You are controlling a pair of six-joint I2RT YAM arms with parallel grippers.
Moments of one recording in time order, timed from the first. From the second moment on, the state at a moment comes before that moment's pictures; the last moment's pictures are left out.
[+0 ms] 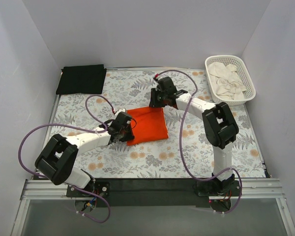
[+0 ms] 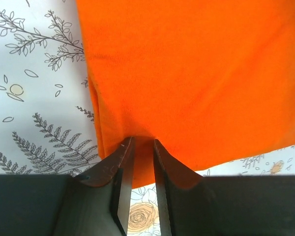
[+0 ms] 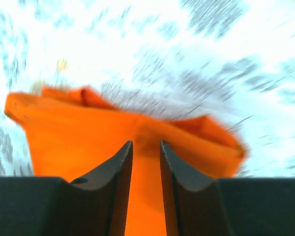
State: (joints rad) left arm -0.64 1.46 0.71 -0.21 -0.14 -0.78; right arm 0.61 2.01 1.45 -0.22 -0.16 0.39
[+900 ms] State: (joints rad) left arm -0.40 1.86 1.10 -0.08 -0.04 -0.67; right arm 0.42 2.05 1.30 0.15 -0.62 0.60
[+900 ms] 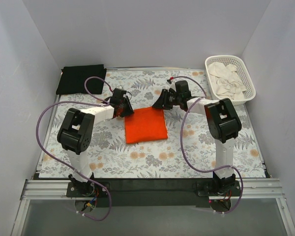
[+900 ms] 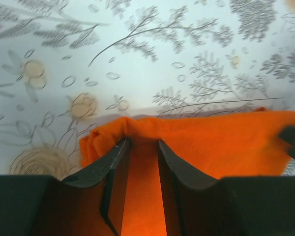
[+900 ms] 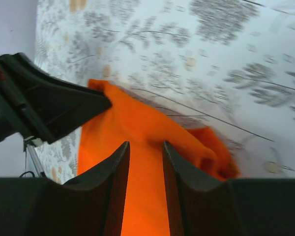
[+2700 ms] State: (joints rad) left arm -0.43 1.20 0.70 -0.23 0.08 -0.90; right arm 0.53 1.71 0.79 0.39 -0.94 0.61
